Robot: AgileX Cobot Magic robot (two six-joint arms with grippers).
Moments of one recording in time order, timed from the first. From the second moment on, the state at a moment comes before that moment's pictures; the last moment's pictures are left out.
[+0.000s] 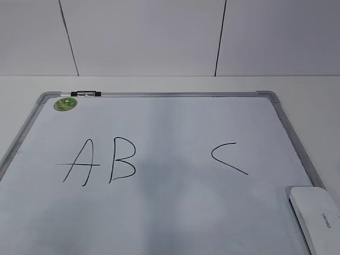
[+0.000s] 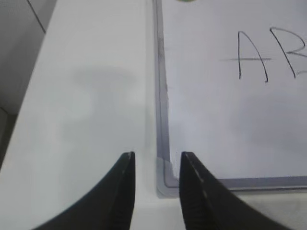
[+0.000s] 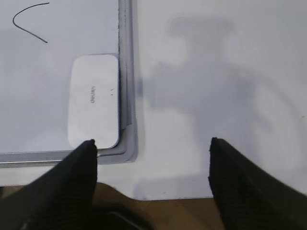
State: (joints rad) left arm 0.00 0.12 -0.53 -0.02 1.14 0.01; right arm 0.04 0.21 -0.62 -0.10 1.27 0.03
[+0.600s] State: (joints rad) left arm -0.02 0.81 -0.66 -0.09 1.09 0.03; right arm 0.04 0.77 -0.74 0.12 1.26 0.07
